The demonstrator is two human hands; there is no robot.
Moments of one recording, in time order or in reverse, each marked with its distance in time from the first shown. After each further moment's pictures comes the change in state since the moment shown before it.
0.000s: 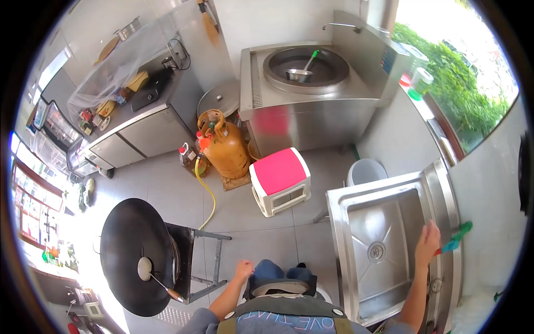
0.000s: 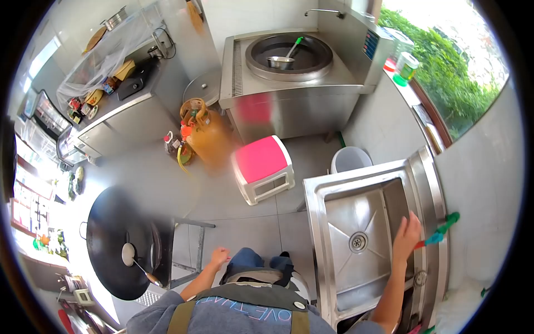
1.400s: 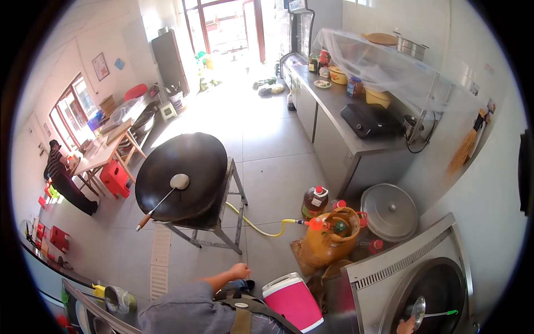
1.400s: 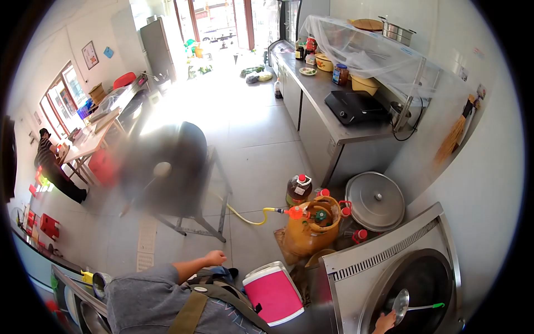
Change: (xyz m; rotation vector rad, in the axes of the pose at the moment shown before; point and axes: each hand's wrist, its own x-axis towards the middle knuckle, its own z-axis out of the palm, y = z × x) left_hand 0.193 0.278 -0.029 -0.204 0.619 -0.322; right_hand 0.529 -0.433 0.637 -0.216 -0.560 -0.752
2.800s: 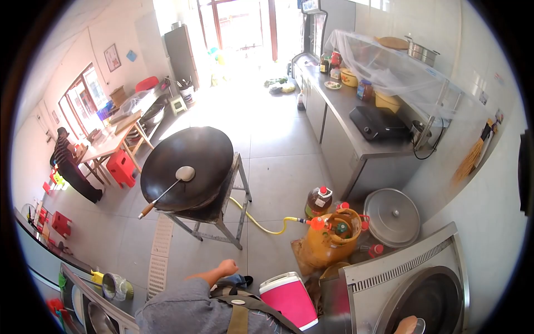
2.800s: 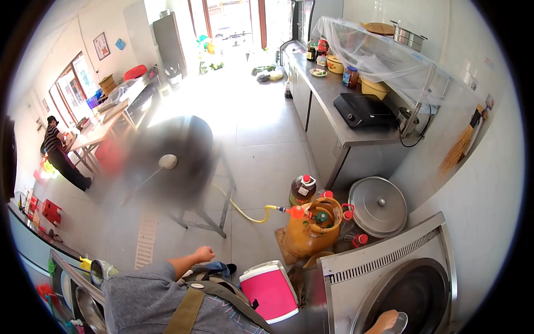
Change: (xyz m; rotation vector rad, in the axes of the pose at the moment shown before) left_hand -0.019 -0.030 -0.003 0.107 0.101 -0.126; right_hand 0.073 -0.017 0.023 -0.141 0.120 0.185
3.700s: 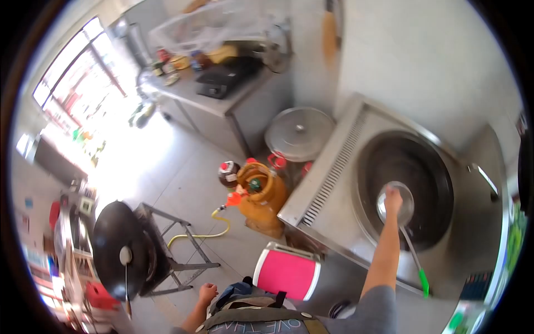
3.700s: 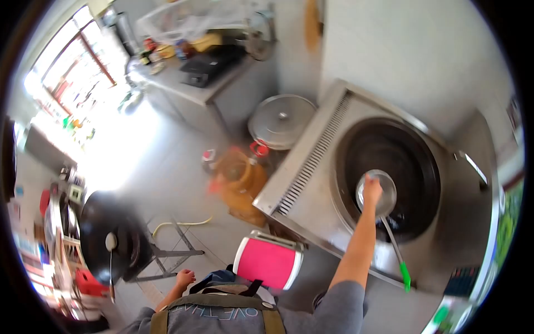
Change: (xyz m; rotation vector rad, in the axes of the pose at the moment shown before) left_hand -0.004 0.018 0.004 -0.268 -0.100 -0.017; right_hand 0.016 0.018 0.026 0.773 0.029 0.186
